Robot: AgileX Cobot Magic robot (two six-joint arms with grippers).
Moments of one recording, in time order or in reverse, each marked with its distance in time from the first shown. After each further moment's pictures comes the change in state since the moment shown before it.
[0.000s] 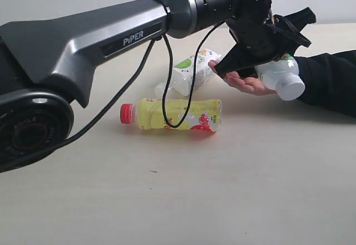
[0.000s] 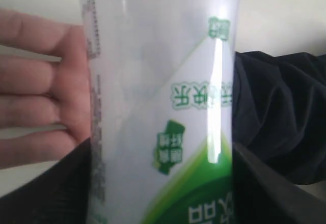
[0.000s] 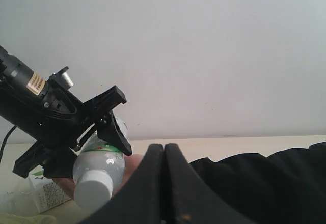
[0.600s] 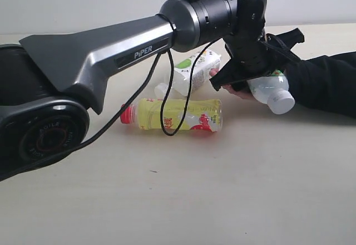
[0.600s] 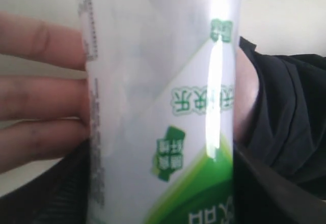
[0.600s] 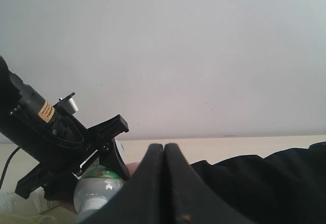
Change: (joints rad) left arm 0.012 0.068 -0.021 -0.016 0.026 0.010; right arm 0.000 0.000 0.000 0.000 0.000 0.000
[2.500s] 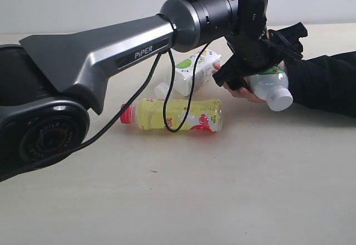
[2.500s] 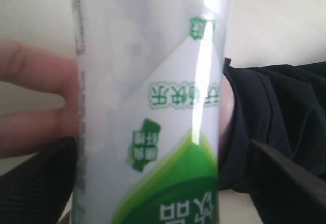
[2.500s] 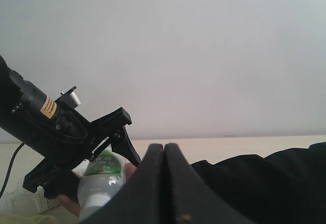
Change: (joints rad) left arm 0.000 0.000 -0.001 0.020 -0.056 -0.002; right arm 0.000 0.000 0.000 0.000 0.000 0.000
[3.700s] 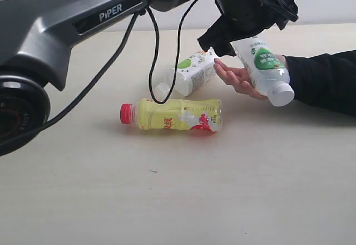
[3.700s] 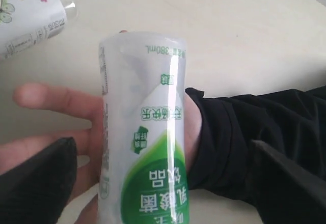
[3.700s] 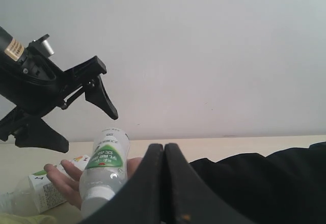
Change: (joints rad) left arm 0.011 -0.133 -0.002 0.127 0.106 -0.022; right arm 0.000 0.000 0.000 0.000 0.000 0.000
